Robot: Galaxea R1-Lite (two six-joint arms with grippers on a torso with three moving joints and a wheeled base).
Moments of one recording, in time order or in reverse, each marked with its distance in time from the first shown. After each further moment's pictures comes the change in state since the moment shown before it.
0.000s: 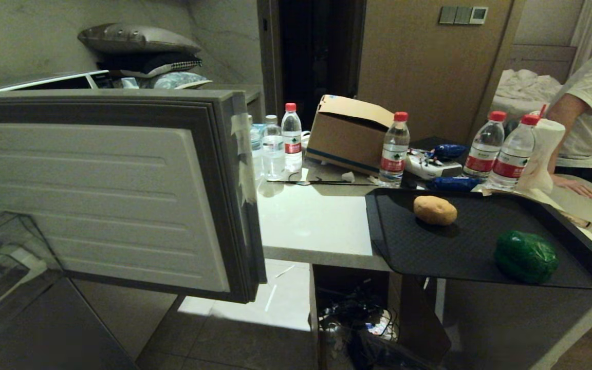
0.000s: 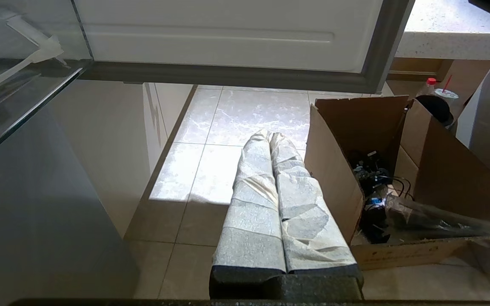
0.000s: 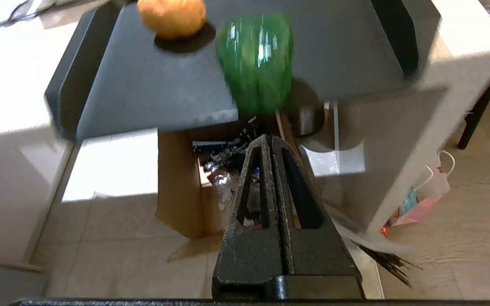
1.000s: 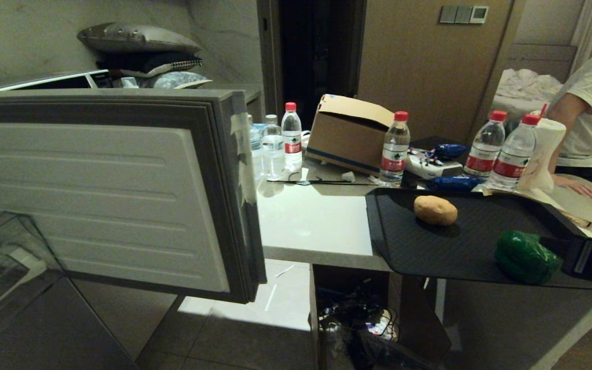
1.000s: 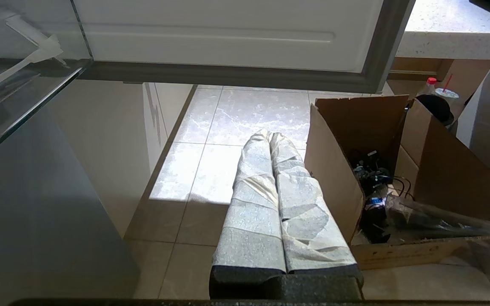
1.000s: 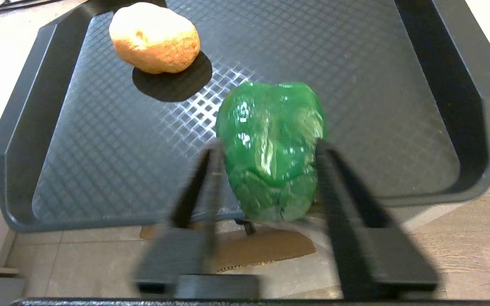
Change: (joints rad) left arm 0.000 0.000 0.000 0.000 0.000 0.000; right arm -0.005 0.464 -0.154 -0.240 0.000 -0.048
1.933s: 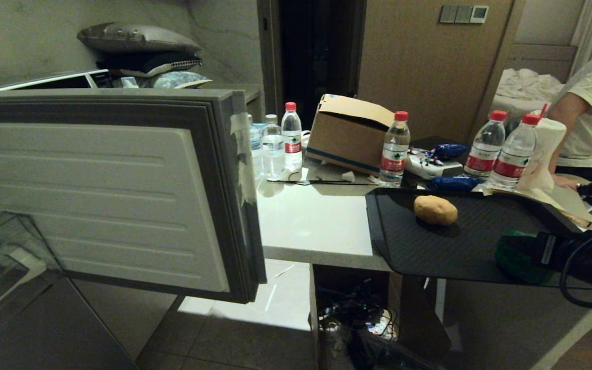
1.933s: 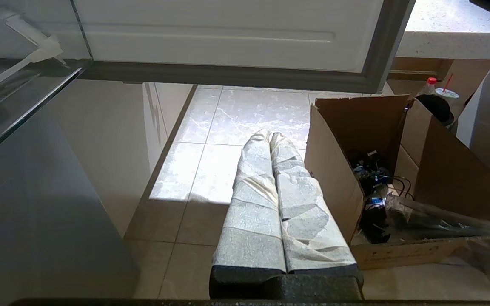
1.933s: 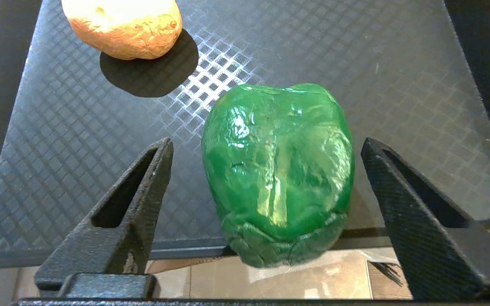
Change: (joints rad) left arm 0.000 0.000 0.000 0.000 0.000 0.000; right arm -0.001 0.186 -0.079 0.001 -0.001 0.004
